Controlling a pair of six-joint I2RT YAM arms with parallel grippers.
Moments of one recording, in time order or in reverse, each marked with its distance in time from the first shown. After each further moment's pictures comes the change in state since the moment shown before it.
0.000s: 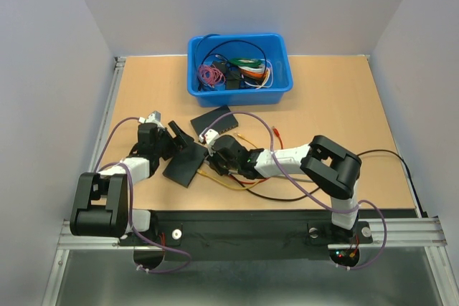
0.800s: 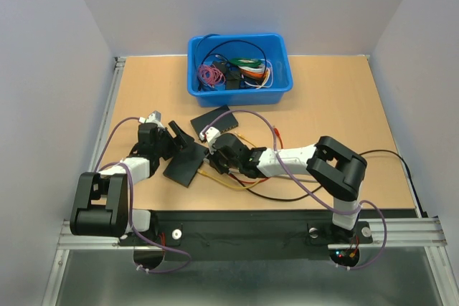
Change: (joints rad) left arm -0.002 0.002 0.000 0.003 -0.001 0.000; right arm 0.000 -0.045 0.000 -0.026 0.006 0.003
